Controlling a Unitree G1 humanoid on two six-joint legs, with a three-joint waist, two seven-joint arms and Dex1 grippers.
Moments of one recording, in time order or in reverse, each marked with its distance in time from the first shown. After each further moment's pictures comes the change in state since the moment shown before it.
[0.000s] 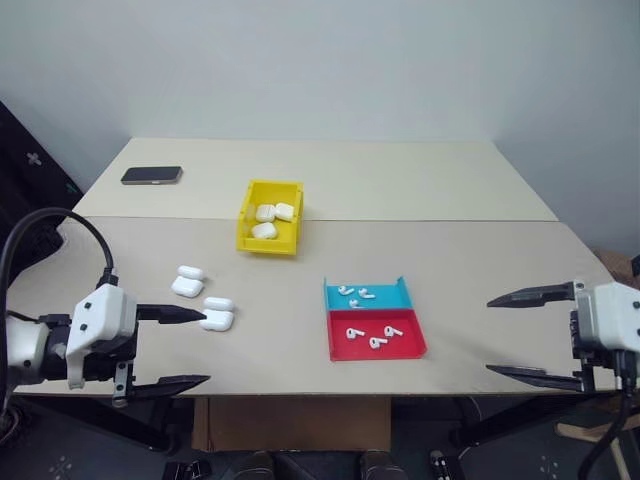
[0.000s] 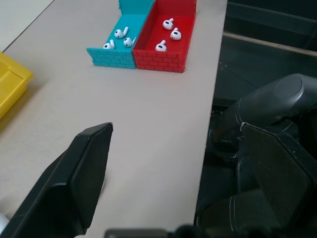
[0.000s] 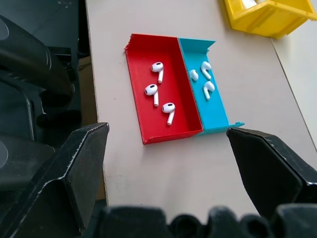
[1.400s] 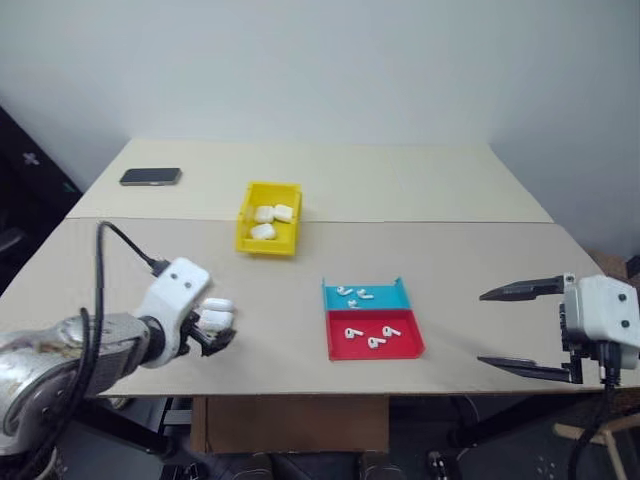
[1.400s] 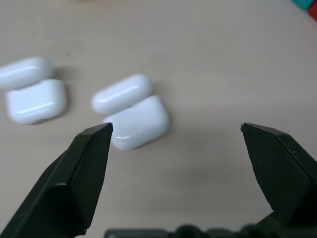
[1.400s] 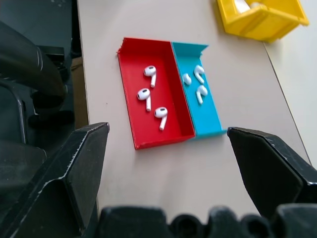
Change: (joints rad) left arm -0.498 -0.186 -0.245 -0.287 -0.439 1.258 1.341; right arm -0.047 -0.003 0.060 0.001 -0.015 0.019 -0.051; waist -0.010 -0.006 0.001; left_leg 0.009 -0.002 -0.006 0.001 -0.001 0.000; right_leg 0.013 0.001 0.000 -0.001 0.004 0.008
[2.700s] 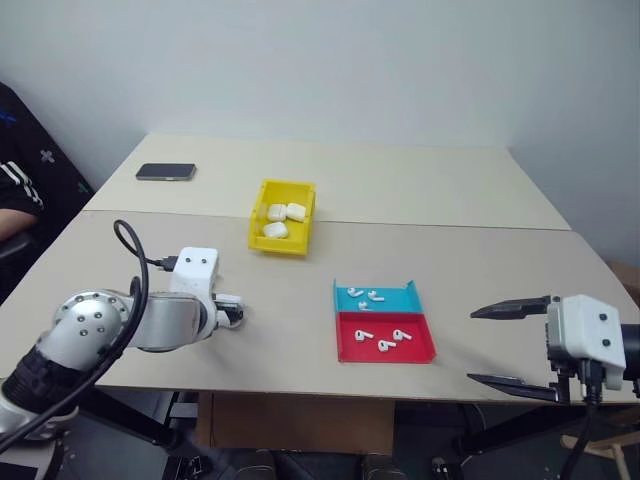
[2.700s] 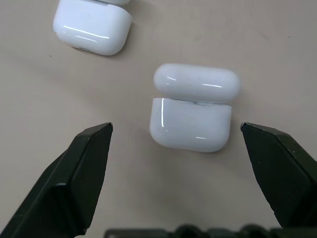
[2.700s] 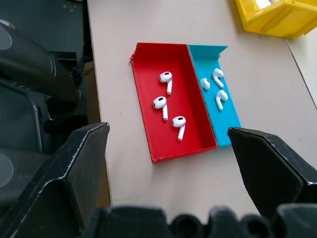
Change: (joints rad) left arm -0.217 0.089 -0.481 0.434 -0.899 -0.557 1.194; right arm 0.112 0.044 -0.014 -0.105 -0.001 0.057 -0.060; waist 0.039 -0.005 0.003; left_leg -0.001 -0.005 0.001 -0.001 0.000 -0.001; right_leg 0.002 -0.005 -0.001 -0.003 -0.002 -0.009
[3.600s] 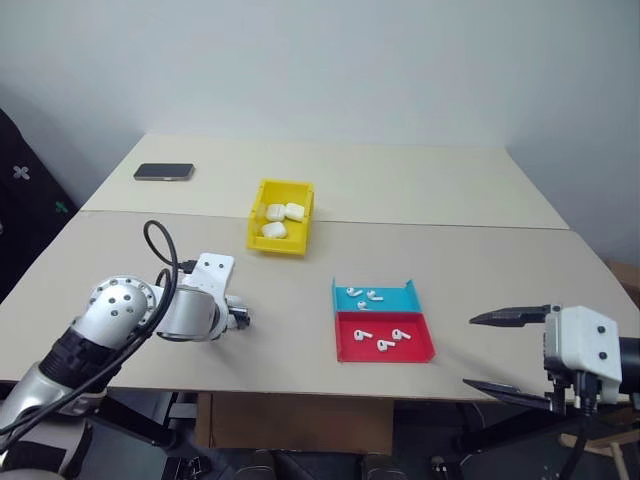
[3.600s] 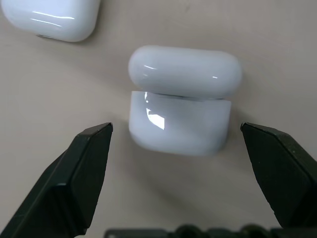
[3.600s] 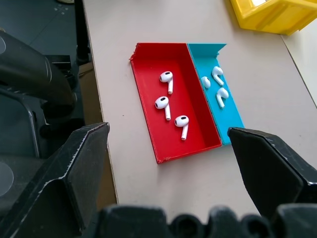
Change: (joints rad) left arm -0.112 -0.072 -0.093 0.162 0.001 0.128 0.022; right arm 0.068 0.037 -0.021 -0.058 -0.001 0.002 -0.051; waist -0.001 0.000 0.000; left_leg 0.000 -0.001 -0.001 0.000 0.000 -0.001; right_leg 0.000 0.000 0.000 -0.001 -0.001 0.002
